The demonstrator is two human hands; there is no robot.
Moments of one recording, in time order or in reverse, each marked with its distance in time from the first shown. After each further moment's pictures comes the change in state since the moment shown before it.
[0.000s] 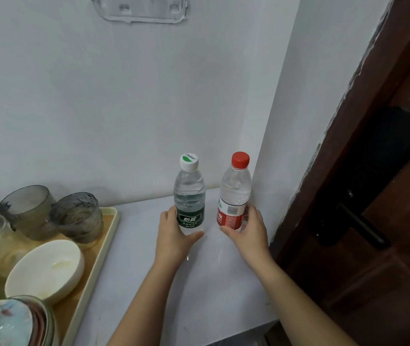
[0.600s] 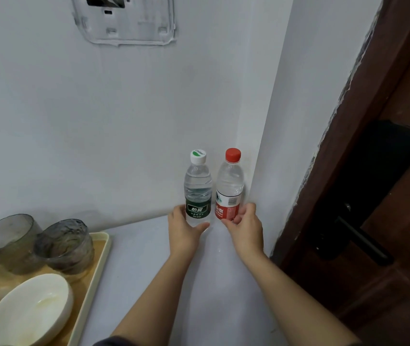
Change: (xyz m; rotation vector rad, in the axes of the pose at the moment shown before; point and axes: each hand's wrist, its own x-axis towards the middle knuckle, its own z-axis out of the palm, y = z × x) left_hand 0.064 0.014 0.041 -0.136 0.077 -0.038; right_hand 0.052 -0.006 0.015 -0.195 0.166 0.046
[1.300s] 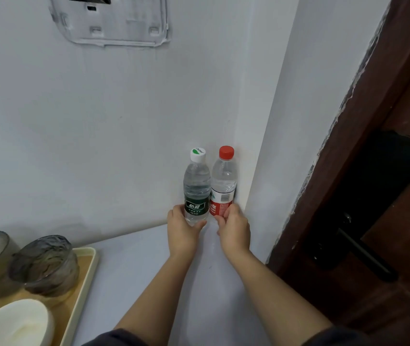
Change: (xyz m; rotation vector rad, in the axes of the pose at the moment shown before) left_hand 0.033 0.004 0.021 0.020 0.020 0.068; right_hand 0.031 -0.013 0.031 -0.132 0.012 0.005
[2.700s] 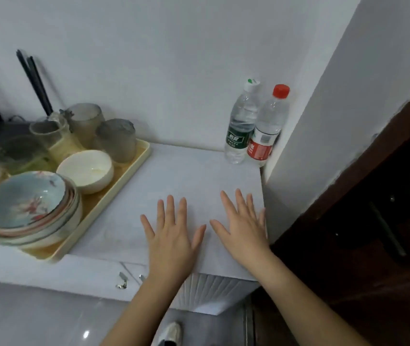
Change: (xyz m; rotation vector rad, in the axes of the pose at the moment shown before) left_hand -0.236 -0.002 -0.055 0.890 0.069 -0.146; right_hand -0.129 0.033 -0.094 -0.466 -0.743 -0.546
